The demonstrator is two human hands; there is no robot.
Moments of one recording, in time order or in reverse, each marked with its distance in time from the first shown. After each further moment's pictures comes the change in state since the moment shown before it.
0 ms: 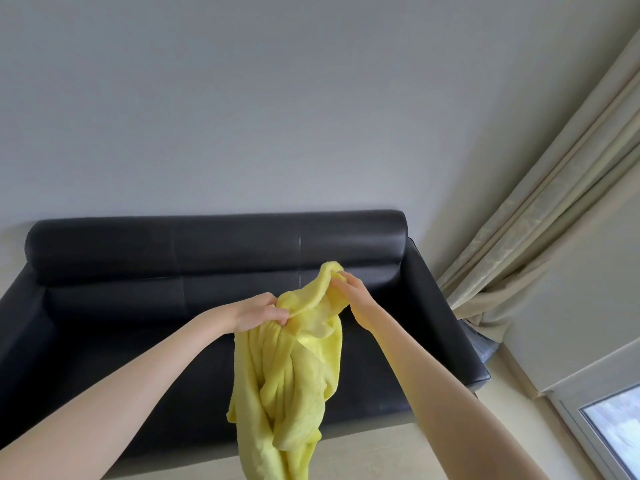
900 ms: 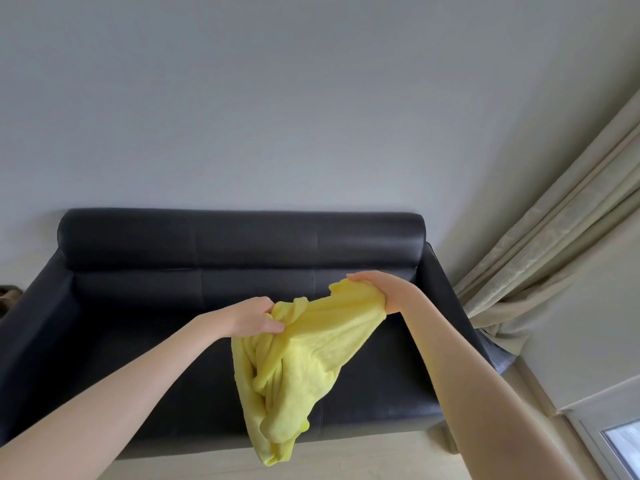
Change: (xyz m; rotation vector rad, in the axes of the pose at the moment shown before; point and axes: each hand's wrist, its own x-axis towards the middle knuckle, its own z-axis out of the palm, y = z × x) left_hand -0.013 -0.036 -0.007 0.253 0.111 -0.021; right_hand 0.017 -0.037 -0.033 -0.010 -0.179 0.600
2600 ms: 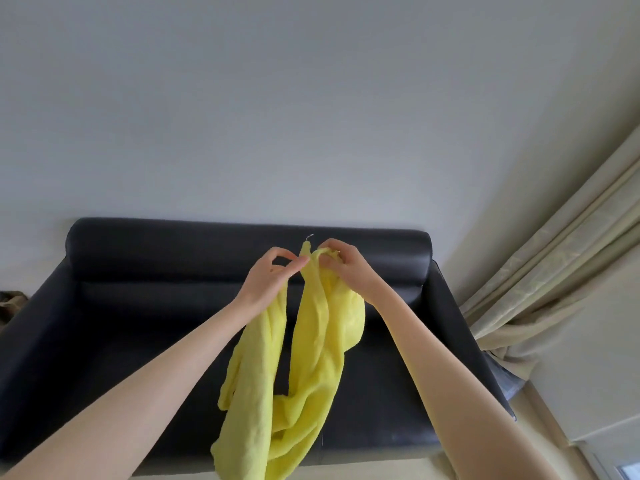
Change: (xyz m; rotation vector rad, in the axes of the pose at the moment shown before) left_hand 0.023 0.043 -0.036 -0.573 0.615 0.100; right_hand -0.033 -0.057 0.077 -0.467 0.133 -1.002
